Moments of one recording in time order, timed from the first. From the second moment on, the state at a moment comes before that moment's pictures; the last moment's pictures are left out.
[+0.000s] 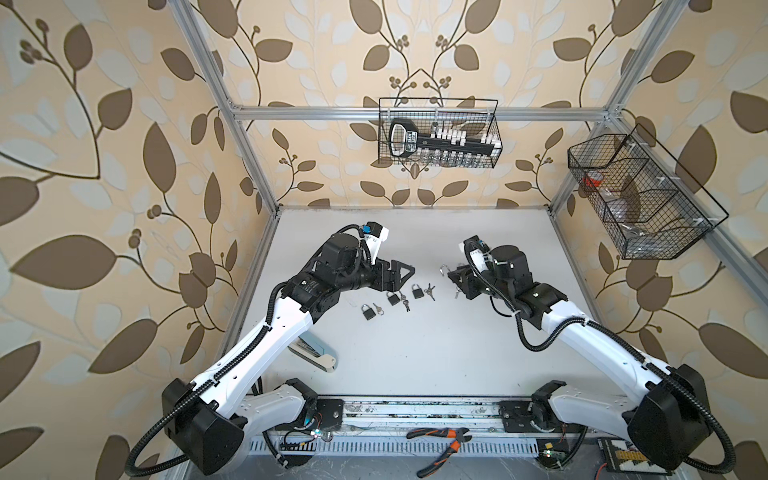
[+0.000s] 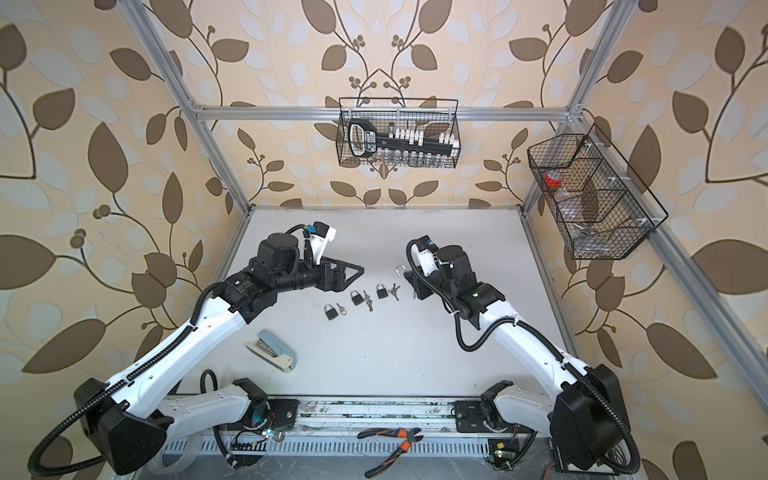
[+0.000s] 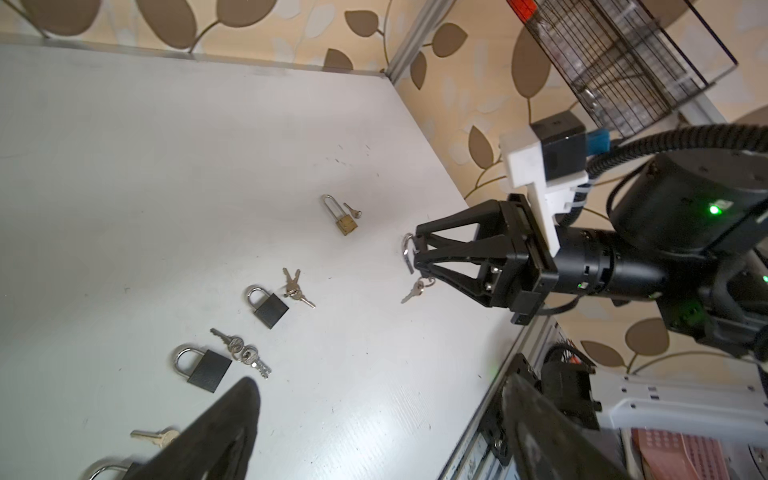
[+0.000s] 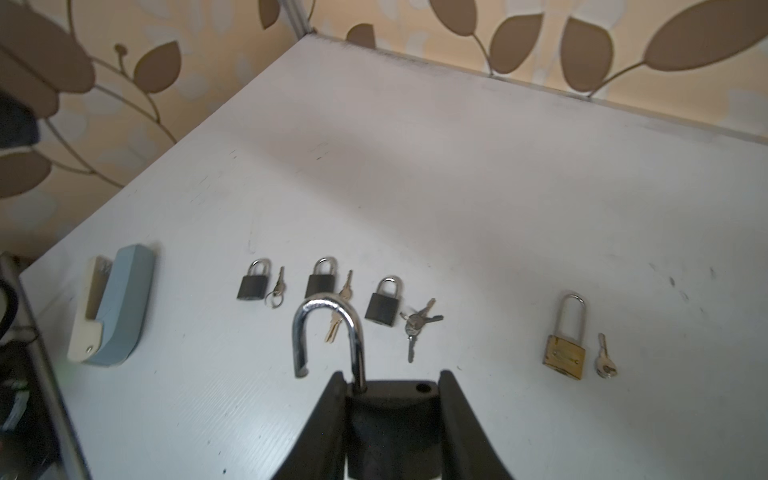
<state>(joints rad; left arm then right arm) -0.52 1.13 1.08 -0.43 0.47 -0.39 0.50 1.19 0.89 -0.26 -0.21 0.02</state>
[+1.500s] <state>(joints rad) -0.59 1.32 1.18 -0.58 0.69 -0.26 0.69 1.14 0.95 -0.30 -0.24 -0.30</state>
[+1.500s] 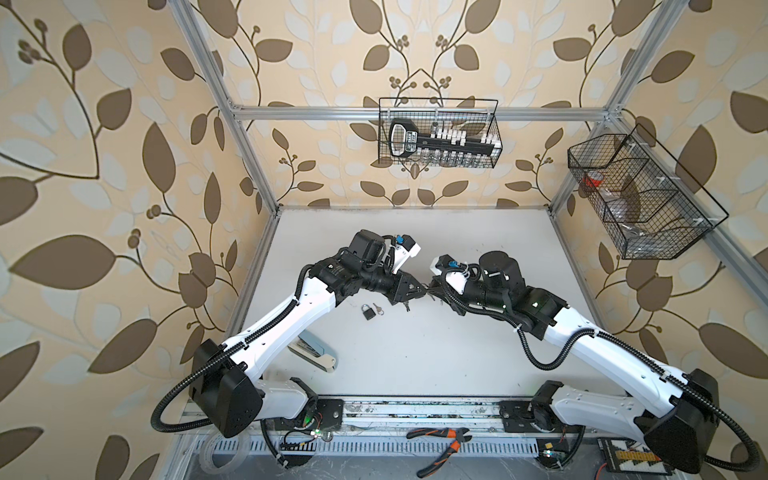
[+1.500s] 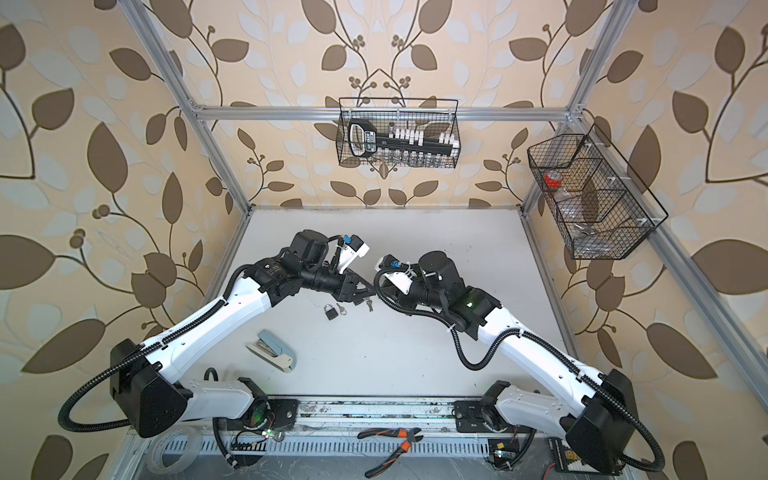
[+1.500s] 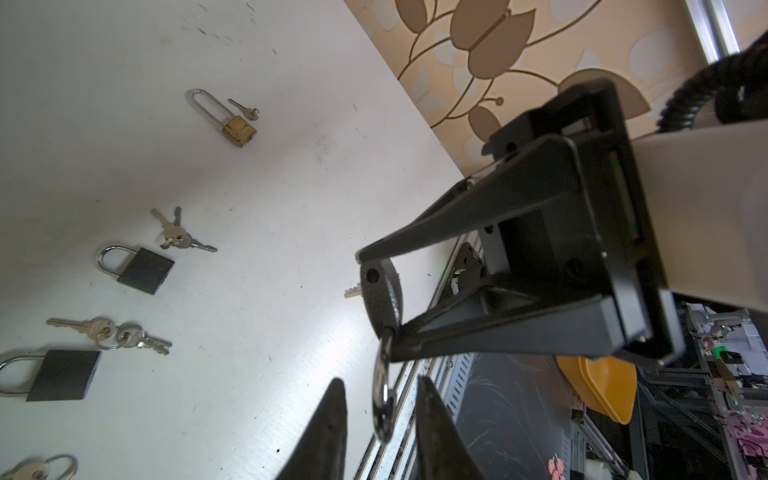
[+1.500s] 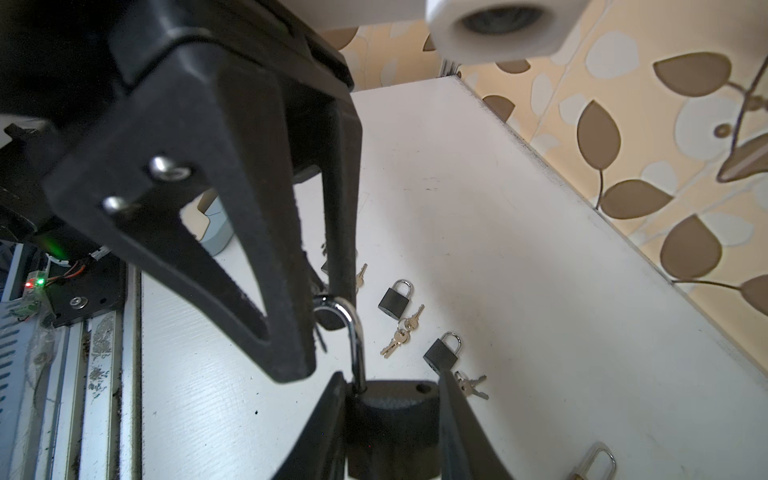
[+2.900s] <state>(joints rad) -0.59 1.32 1.19 -0.57 0.69 -0.27 0.71 1.14 0.94 -0.30 -0.24 -0.30</state>
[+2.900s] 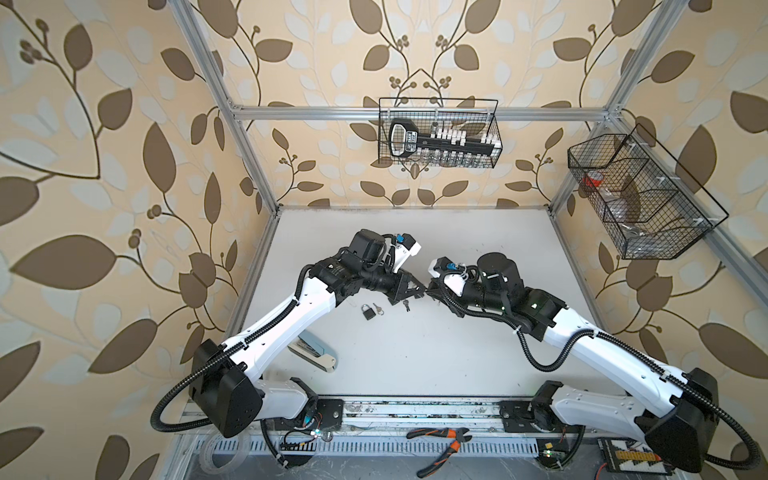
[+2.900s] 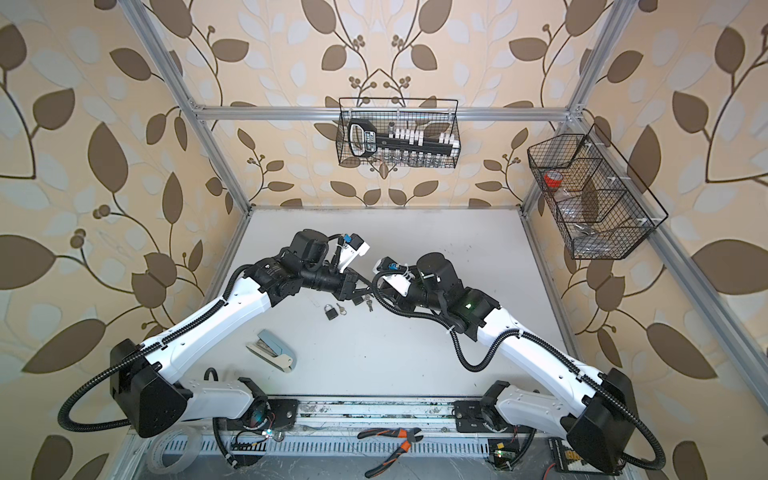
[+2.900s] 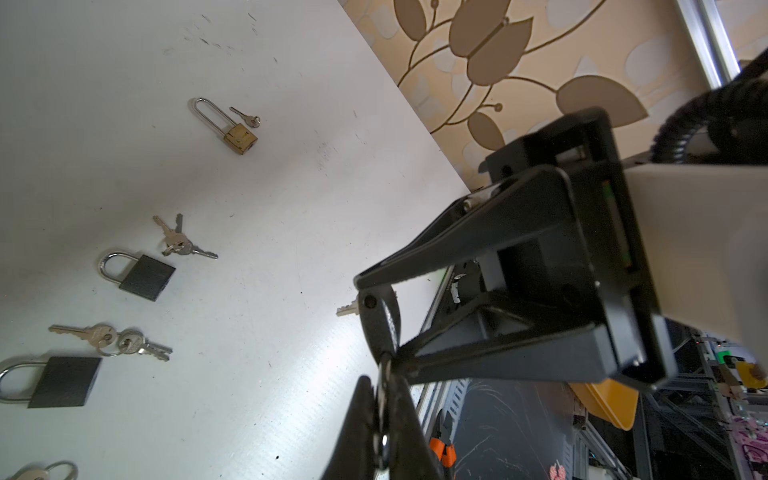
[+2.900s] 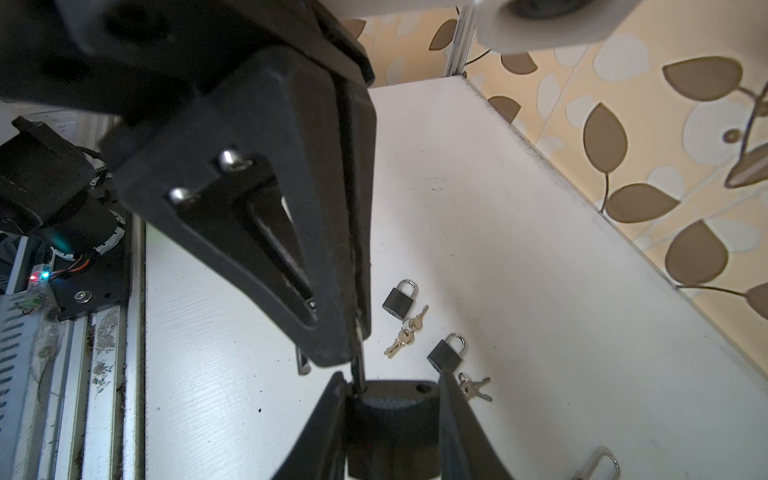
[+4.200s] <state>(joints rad) -0.55 1.12 1.09 0.03 0.89 -0.66 0.57 0.98 0.88 0.17 -0.64 -0.11</state>
